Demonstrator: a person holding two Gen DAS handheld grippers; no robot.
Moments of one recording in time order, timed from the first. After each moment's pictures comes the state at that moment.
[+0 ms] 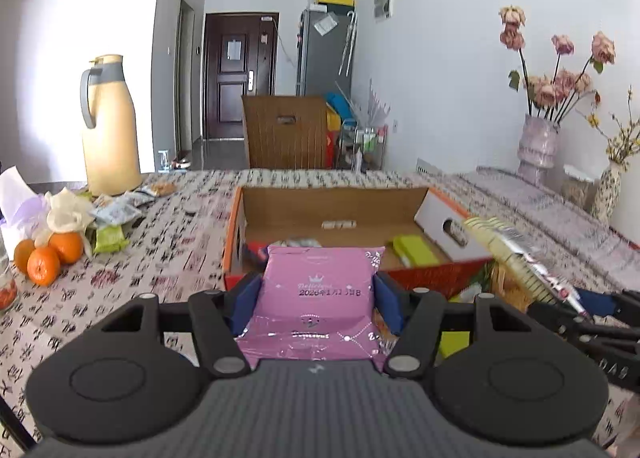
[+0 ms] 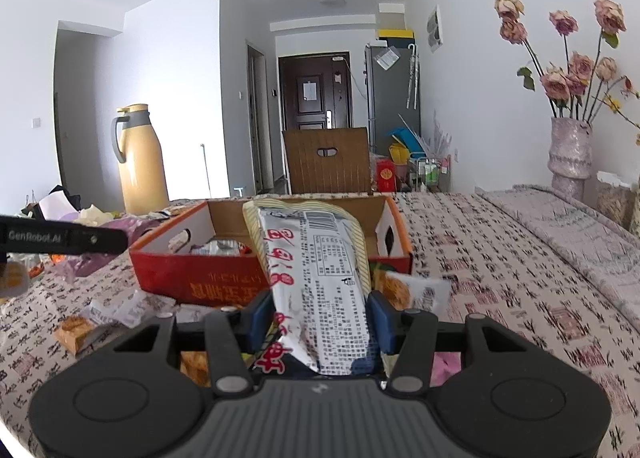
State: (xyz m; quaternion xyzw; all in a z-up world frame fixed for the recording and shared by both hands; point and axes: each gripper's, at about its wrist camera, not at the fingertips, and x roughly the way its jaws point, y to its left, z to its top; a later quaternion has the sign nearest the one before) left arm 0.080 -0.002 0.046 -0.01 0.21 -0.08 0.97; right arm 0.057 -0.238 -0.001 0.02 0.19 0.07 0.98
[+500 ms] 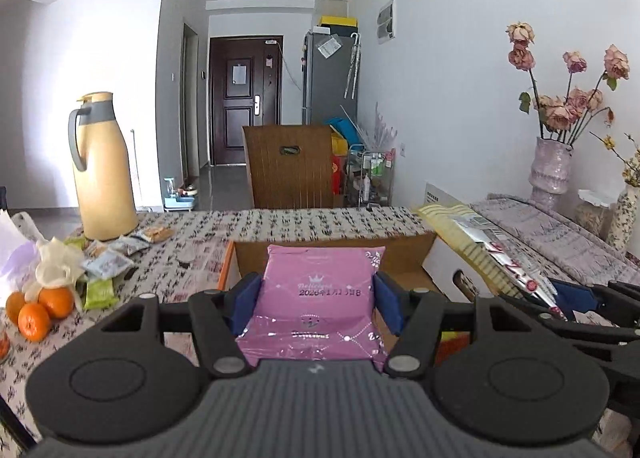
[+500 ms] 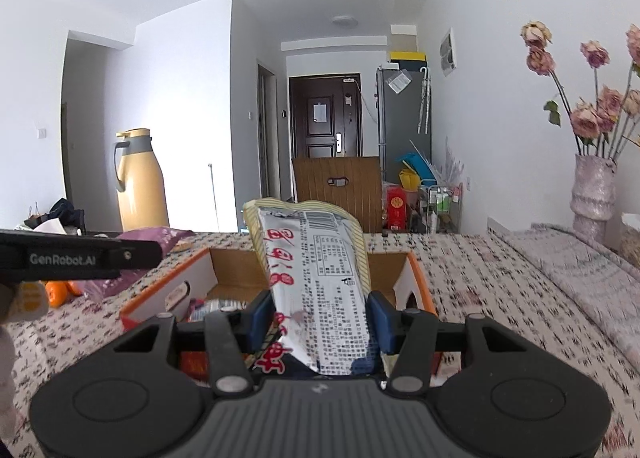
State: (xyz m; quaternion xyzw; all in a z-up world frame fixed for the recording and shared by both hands) left arm 0.130 -0.027 0.073 0.01 0.18 -0.06 0.98; right arm 0.122 -0.218 0.031 0.01 0.16 0.09 0.98
